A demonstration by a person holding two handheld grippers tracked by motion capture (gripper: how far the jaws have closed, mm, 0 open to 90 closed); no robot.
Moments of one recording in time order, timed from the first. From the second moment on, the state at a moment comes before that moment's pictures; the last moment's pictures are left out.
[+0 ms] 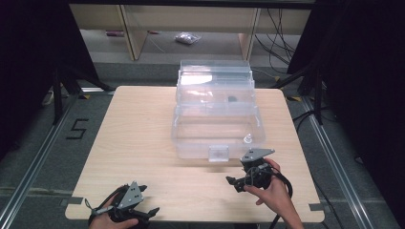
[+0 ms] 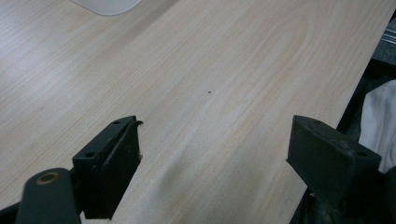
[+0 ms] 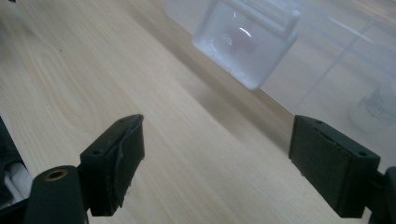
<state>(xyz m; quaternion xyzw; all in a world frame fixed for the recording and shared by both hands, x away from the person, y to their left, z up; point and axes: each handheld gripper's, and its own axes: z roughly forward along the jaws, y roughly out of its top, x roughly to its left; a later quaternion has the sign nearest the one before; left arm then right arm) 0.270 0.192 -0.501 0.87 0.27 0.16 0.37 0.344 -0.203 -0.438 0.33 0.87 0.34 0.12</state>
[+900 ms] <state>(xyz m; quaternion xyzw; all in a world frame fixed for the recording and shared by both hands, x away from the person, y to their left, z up) 0.272 0.193 -0.501 0.88 0.26 0.16 0.37 0.318 -0.212 -0.465 0.35 0.86 0.36 0.12</state>
